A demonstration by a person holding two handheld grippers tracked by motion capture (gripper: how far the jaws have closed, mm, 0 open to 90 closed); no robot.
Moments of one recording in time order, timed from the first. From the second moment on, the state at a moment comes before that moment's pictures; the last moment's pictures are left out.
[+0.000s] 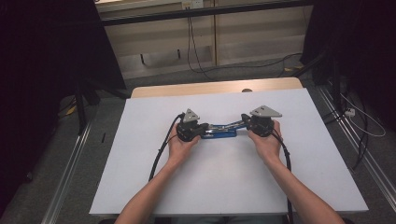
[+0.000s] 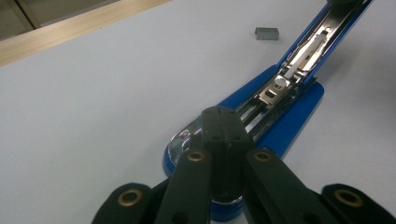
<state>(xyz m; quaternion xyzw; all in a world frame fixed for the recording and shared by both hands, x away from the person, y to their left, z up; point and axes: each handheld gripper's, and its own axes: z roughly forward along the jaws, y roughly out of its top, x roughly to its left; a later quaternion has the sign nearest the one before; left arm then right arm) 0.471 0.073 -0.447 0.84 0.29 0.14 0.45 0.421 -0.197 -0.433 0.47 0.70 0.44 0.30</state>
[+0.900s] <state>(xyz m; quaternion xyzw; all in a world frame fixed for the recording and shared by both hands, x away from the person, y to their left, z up) 0.472 0.075 -0.449 0.83 0.28 0.13 0.46 0.419 -0.209 -0.448 0.47 0.71 0.44 0.28</state>
